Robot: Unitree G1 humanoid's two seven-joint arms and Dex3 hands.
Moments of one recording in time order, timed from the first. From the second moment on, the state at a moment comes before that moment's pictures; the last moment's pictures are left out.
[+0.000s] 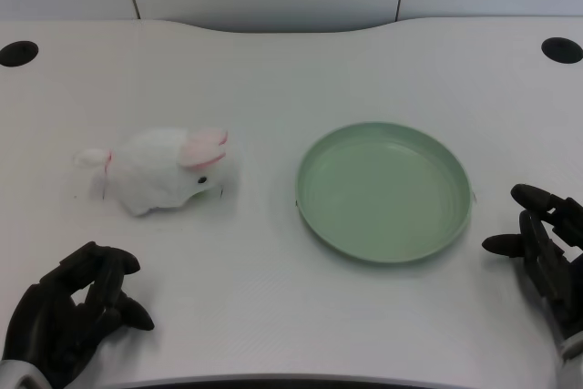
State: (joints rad) left arm 0.01 0.13 0.23 0.25 -0.38 0.17 -0.34; right arm -0.43 0.01 -0.41 1.25 0.25 -0.79 0.29
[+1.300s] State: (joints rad) left arm 0.05 0.18 0.17 0.12 -0.19 -0.14 -0.36; right arm -0.43 0.01 -0.38 1.25 0.22 -0.79 0.23
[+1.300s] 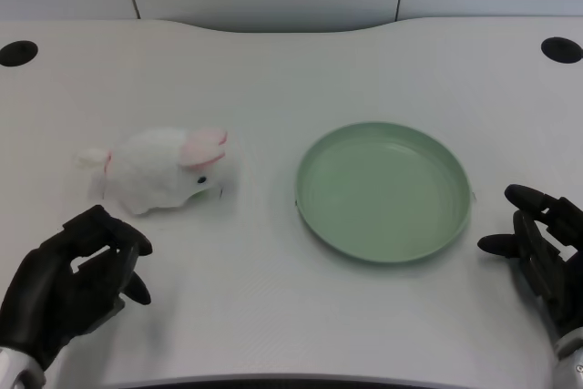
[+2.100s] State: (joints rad) left arm -0.30 0.50 0.01 0.19 0.25 -0.40 -0.37; right arm -0.45 0.03 -0.40 1.25 0.23 -0.80 0.23
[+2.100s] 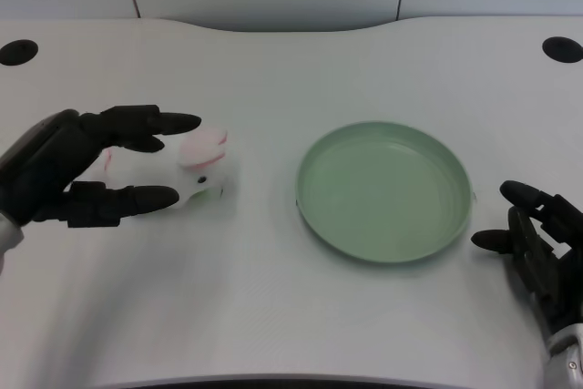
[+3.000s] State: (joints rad) left arm -0.64 0.59 -0.27 0.45 0.67 -0.24 -0.33; right arm -0.46 0.03 -0.42 1.27 0.22 -0.79 0.23
